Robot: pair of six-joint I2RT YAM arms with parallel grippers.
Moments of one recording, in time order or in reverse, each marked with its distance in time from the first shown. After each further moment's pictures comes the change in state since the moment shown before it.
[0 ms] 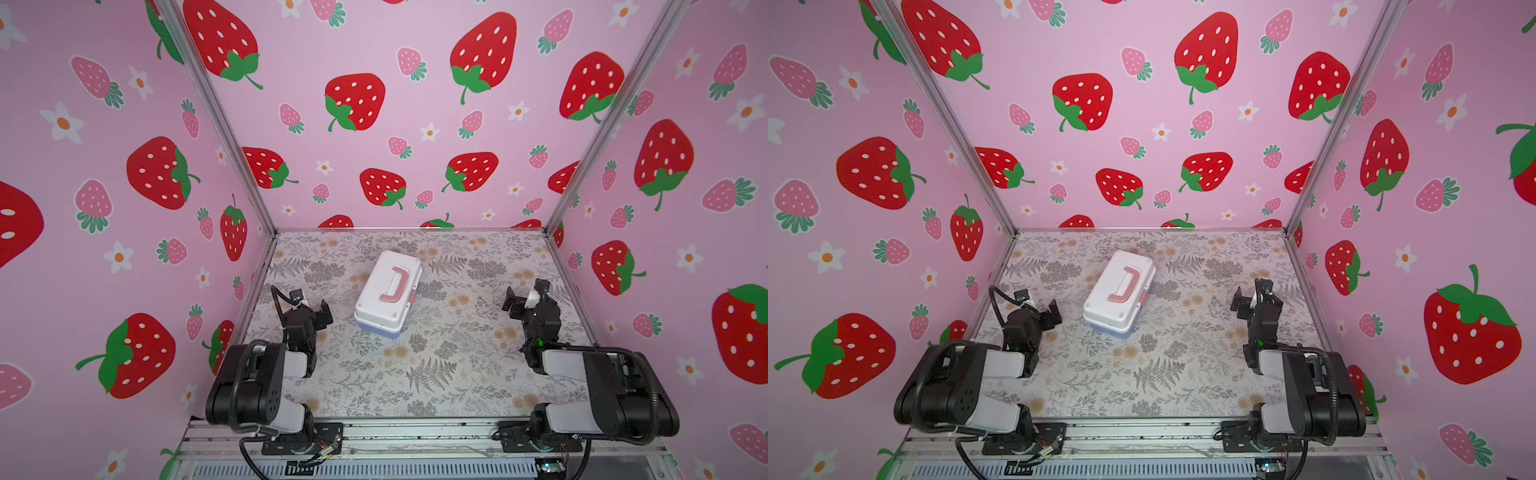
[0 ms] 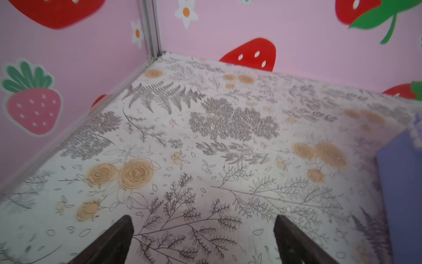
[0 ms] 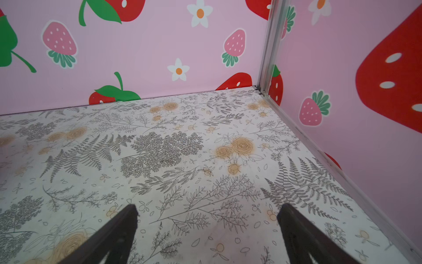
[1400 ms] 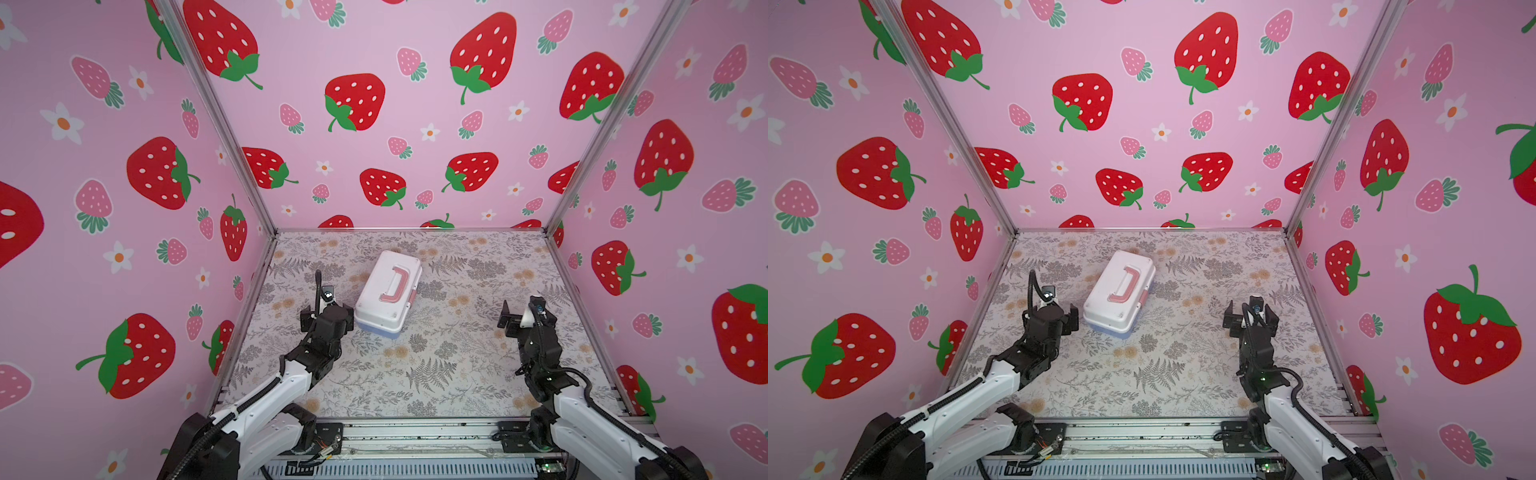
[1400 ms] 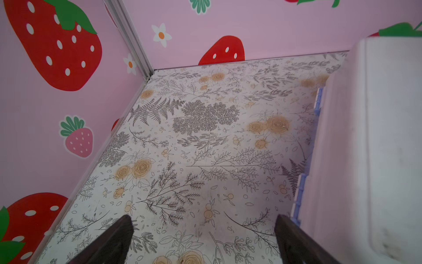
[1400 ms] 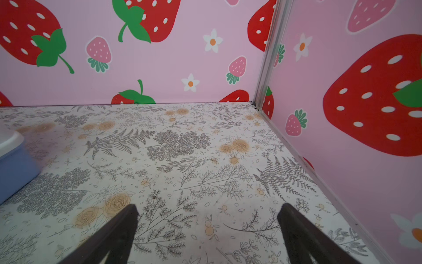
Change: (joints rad) left arm -0.479 -0.513 0.164 -0.774 -0.505 0.002; right arm 0.303 -0.570 -0.172 -0.328 0.354 -0.064
